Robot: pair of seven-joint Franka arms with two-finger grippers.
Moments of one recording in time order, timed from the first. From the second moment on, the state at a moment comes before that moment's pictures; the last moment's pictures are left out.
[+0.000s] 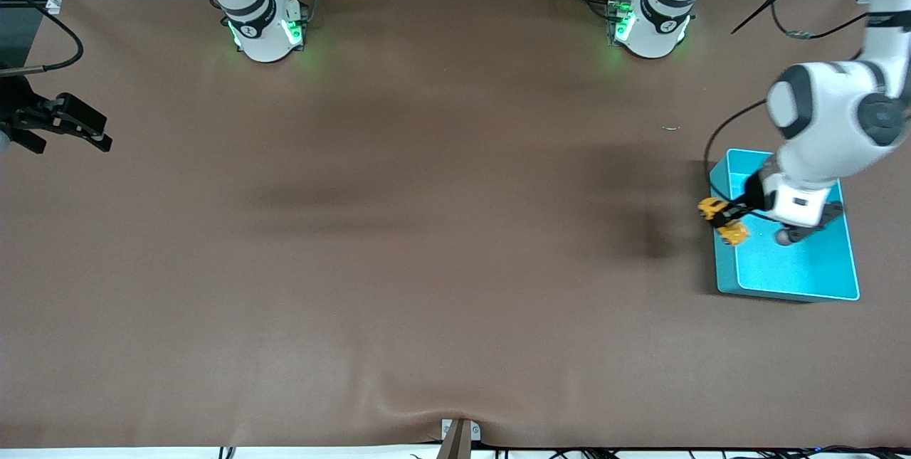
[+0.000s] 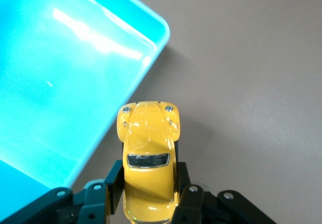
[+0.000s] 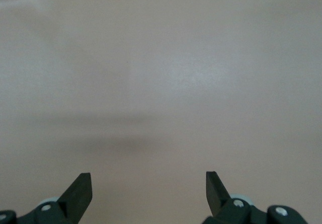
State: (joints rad) left arm 0.15 0.16 -0.10 -2.07 -0.04 2.28 -0.36; right arm 0.07 -0.01 -0.08 -1.57 0.00 1.62 -0.03
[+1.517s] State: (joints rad) left arm 0.42 0.53 -0.13 -1.85 0.13 2.25 0.43; right arm 0.07 -0.01 -0.09 -1.57 0.01 1.64 -0.03
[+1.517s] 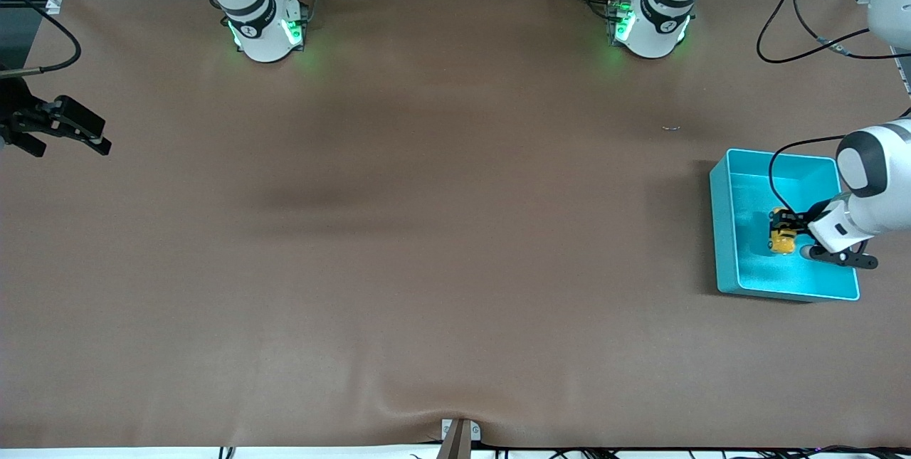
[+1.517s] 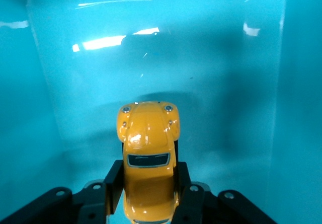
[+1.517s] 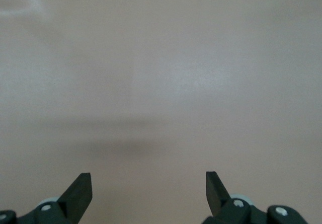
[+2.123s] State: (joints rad) left arm 0.40 0.37 -0.25 -1.82 0.13 2.18 0.38; right arm 0.07 -0.01 -0.09 -1.57 0.01 1.64 -0.03
